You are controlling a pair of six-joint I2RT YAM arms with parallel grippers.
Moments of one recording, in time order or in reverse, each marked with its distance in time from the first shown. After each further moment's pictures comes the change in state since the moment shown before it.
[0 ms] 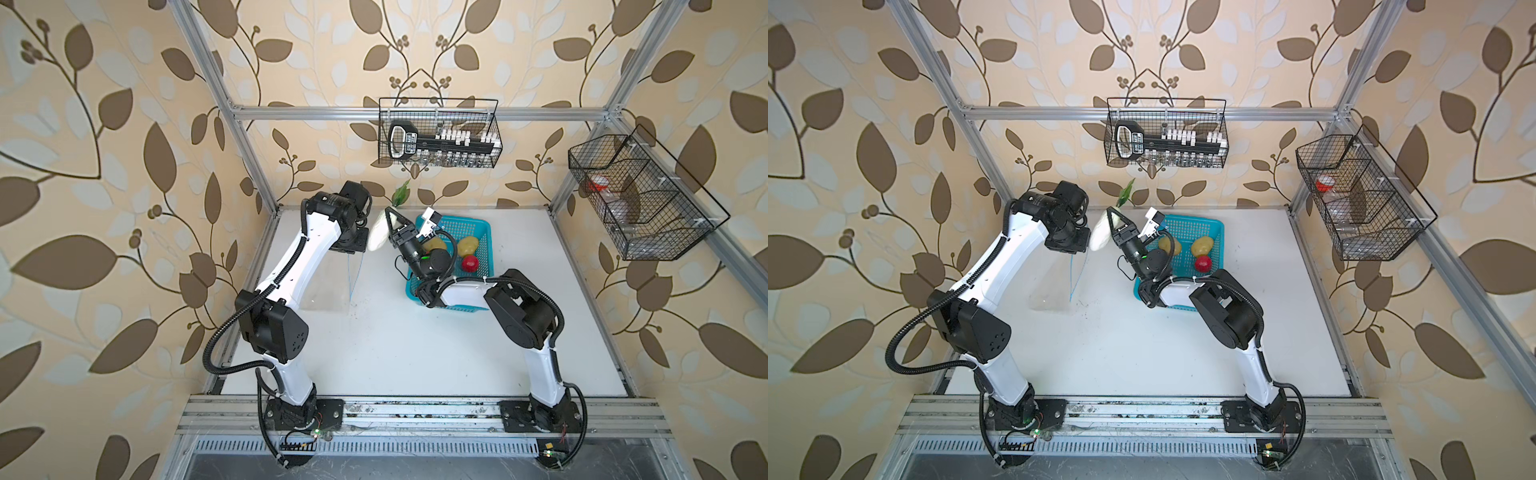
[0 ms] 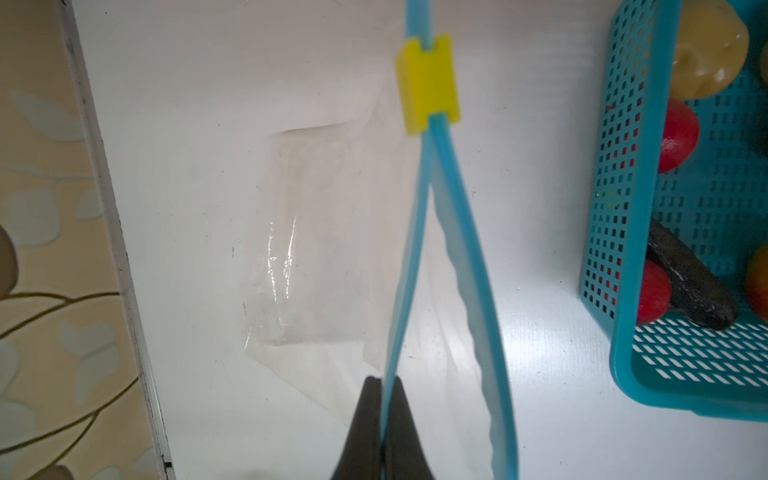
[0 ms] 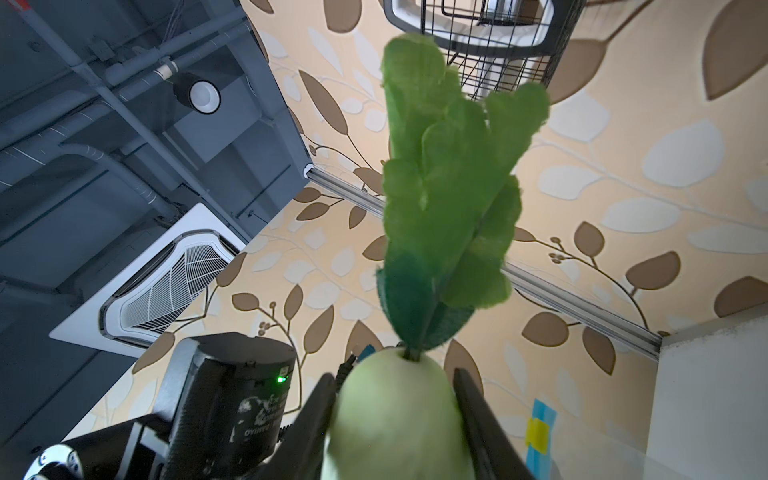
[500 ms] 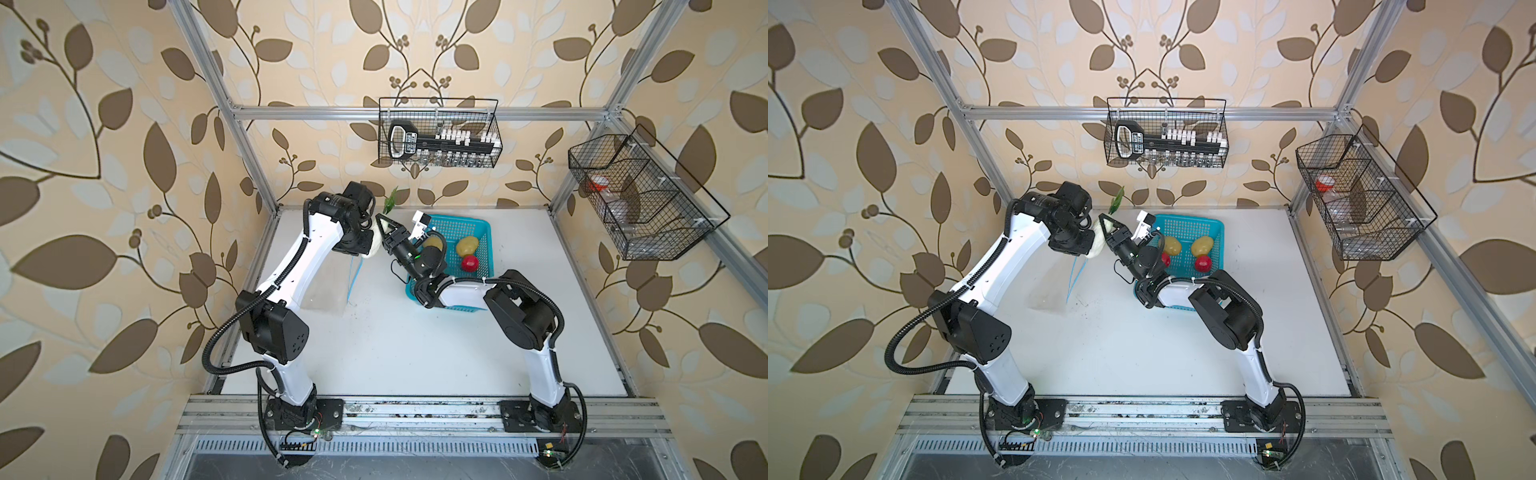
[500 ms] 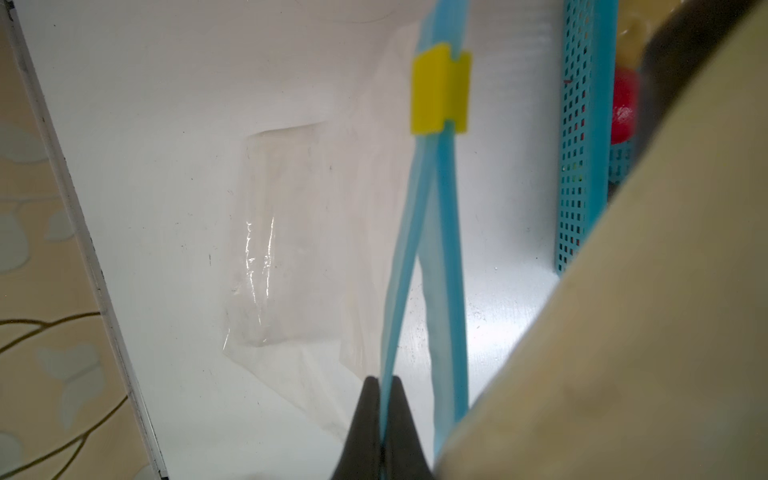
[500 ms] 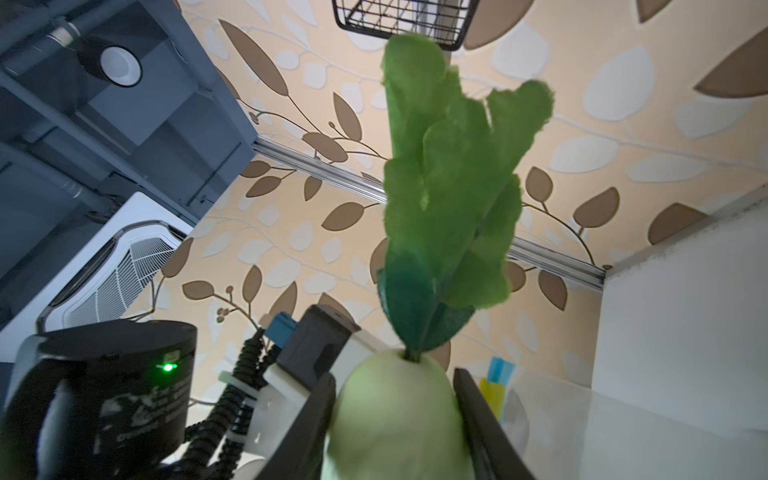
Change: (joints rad) left arm -0.021 -0.003 0.000 -0.008 0.064 0.044; right arm 0.018 -0.005 0.002 -0.198 -0.035 0.047
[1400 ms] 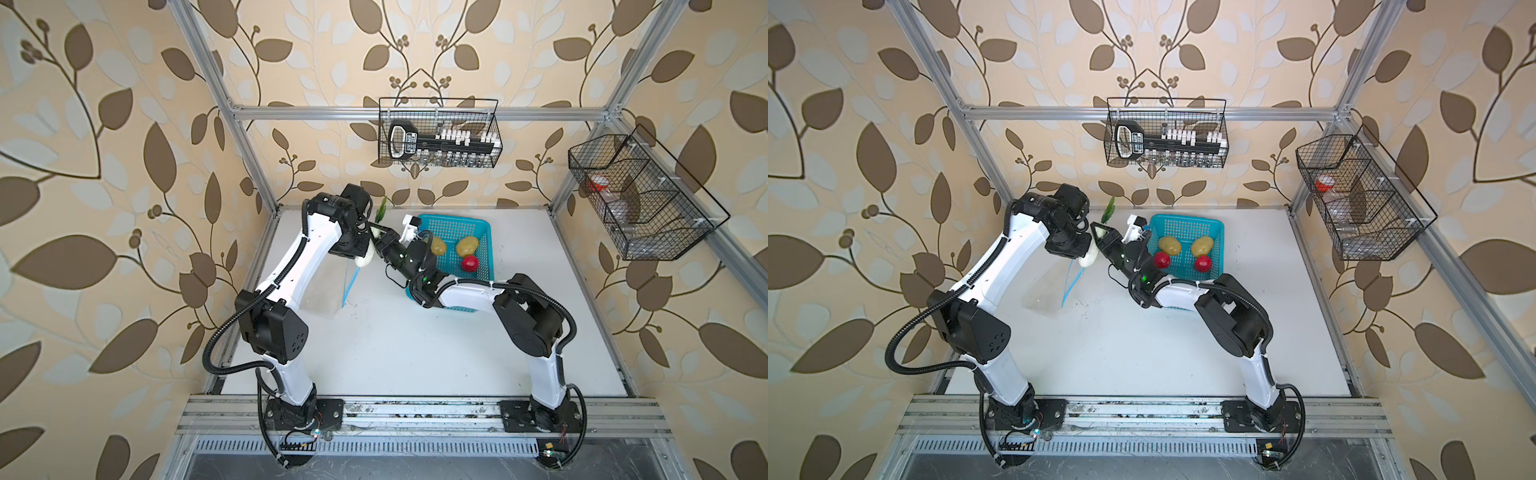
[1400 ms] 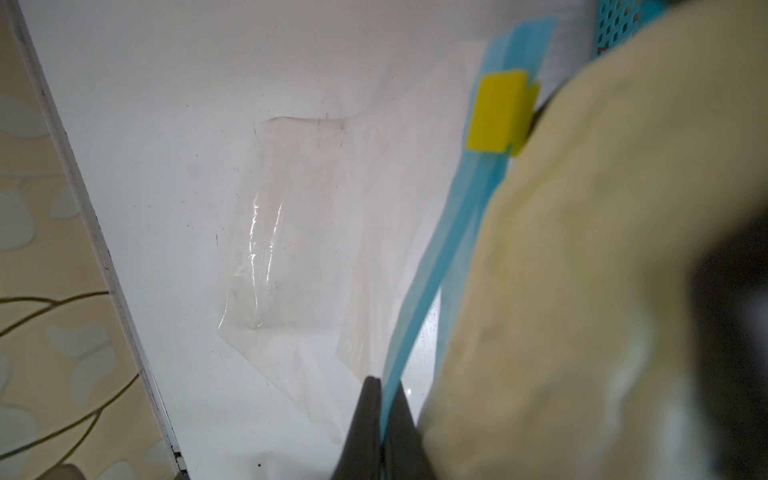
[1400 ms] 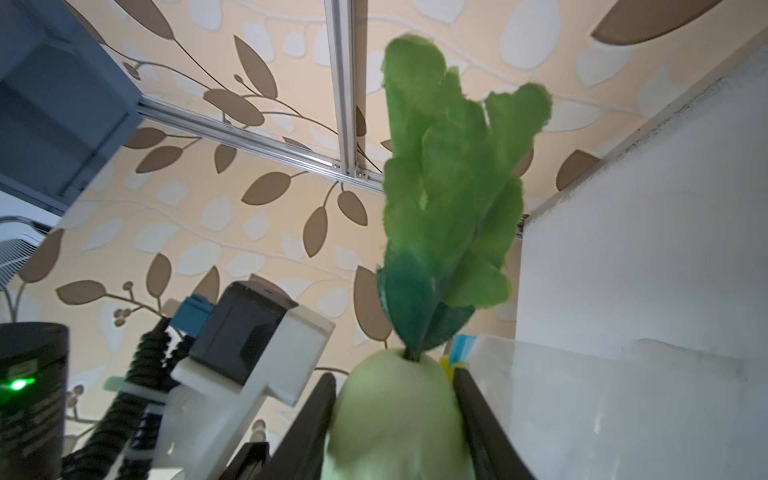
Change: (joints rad) left arm 0.014 -0.002 -0.017 -0.039 -0.012 0.006; right arm 0.042 -0.082 0.059 -0.400 0.014 -0.039
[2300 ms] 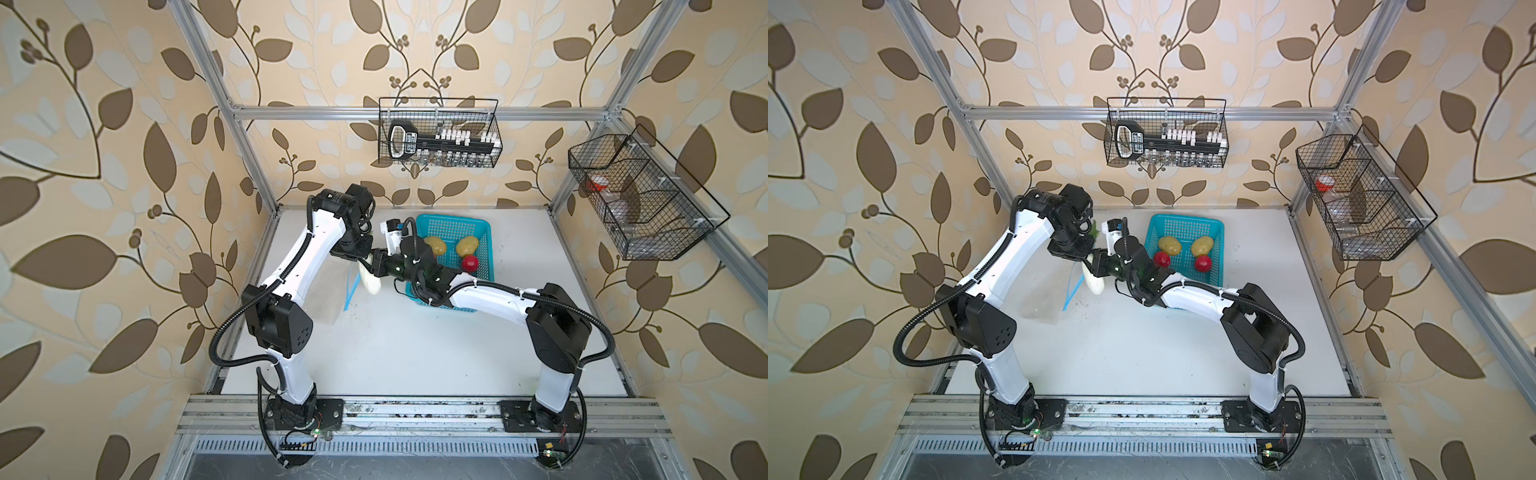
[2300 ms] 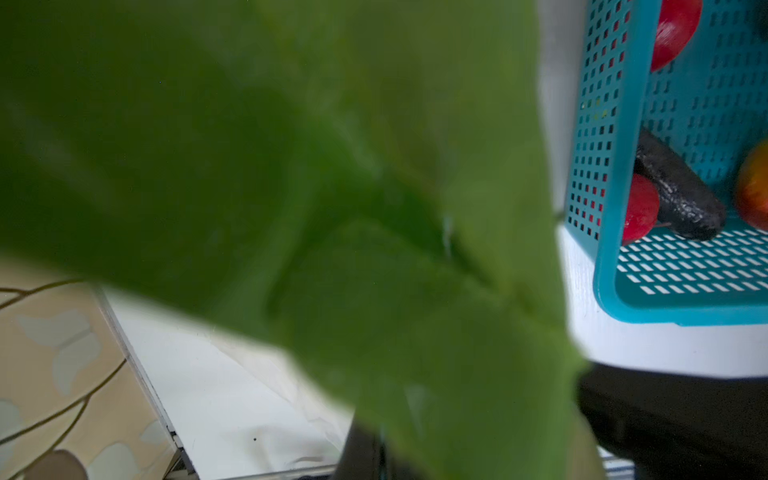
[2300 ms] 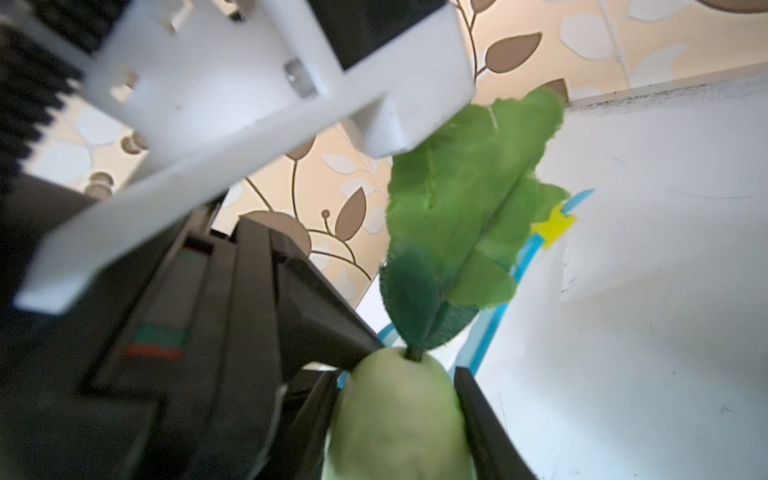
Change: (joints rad) left arm -0.007 0.054 0.063 -0.100 0.049 0.005; right arm 0.046 -0.162 -0.021 -0.465 -0.233 -0.570
